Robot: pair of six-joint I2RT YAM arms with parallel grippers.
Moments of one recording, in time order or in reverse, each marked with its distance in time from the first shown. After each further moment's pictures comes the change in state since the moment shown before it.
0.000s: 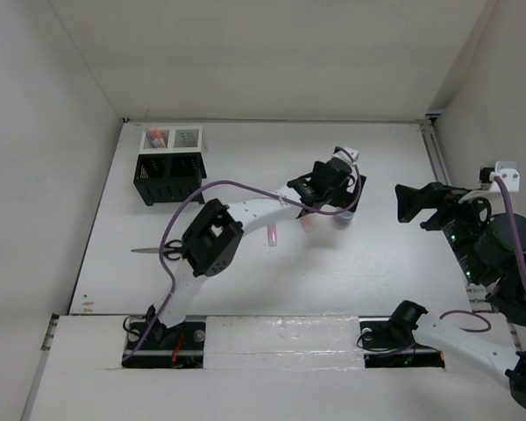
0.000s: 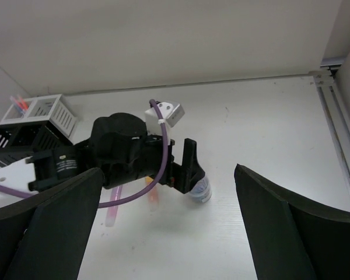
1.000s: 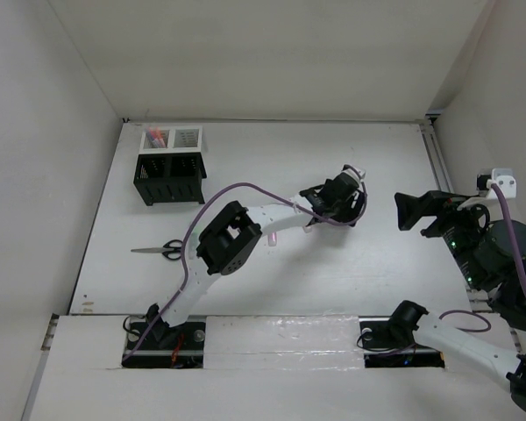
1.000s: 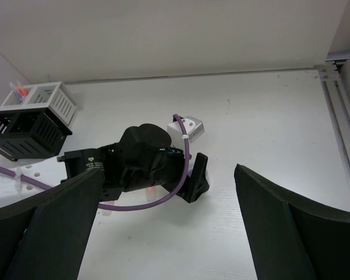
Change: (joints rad) left arm -0.035 0.174 0.085 -0.022 0.066 0.004; right arm 0.000 -0.047 -0.039 -0.034 -0.022 0.000
